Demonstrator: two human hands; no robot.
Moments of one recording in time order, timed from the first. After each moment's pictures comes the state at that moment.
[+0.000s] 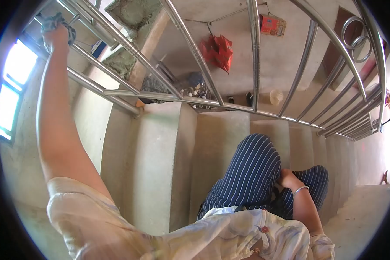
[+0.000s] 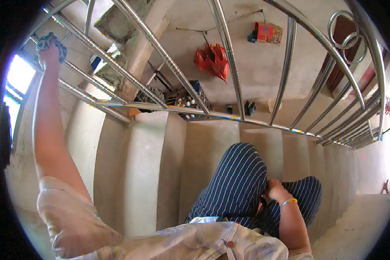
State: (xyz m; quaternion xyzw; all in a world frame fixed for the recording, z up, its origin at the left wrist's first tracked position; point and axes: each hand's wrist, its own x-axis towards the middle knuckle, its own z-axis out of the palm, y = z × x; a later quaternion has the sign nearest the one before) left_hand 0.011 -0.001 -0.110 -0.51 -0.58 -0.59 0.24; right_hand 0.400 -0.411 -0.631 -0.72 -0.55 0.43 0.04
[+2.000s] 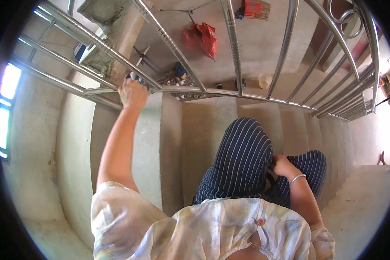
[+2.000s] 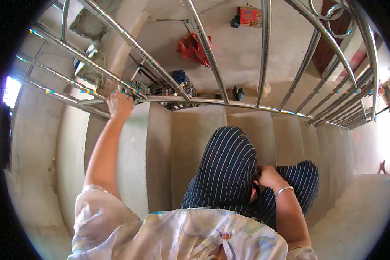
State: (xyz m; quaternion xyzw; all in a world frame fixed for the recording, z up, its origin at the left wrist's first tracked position) left_hand 0.068 -0.074 -0.430 -0.77 -0.61 -0.02 0.19; right_hand 0.398 -0.425 -0.619 -0.70 -0.52 0.45 0.17
